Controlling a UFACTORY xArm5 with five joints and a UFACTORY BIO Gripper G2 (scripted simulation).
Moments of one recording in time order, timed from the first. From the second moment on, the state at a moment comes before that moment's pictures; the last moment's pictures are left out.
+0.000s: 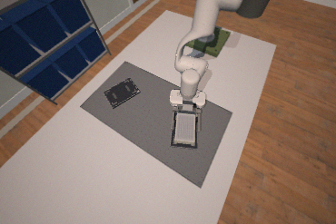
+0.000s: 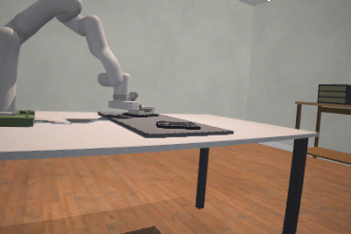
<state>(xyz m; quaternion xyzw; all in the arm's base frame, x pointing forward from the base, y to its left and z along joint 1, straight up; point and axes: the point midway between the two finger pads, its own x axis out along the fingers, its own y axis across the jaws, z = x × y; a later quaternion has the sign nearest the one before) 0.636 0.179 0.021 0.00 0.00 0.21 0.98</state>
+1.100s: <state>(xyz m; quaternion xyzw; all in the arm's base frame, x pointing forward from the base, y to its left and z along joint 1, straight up) 0.636 0.179 0.014 0.00 0.00 0.21 0.98</state>
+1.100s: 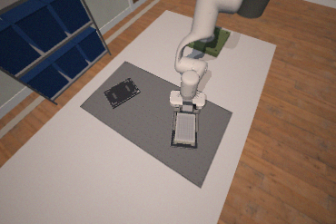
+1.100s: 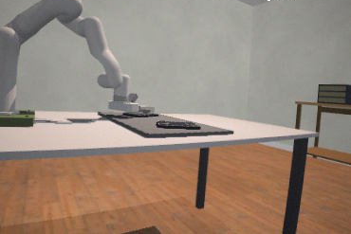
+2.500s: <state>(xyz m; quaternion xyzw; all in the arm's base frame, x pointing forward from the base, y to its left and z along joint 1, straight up) 0.636 0.179 0.014 0.00 0.00 0.21 0.98</state>
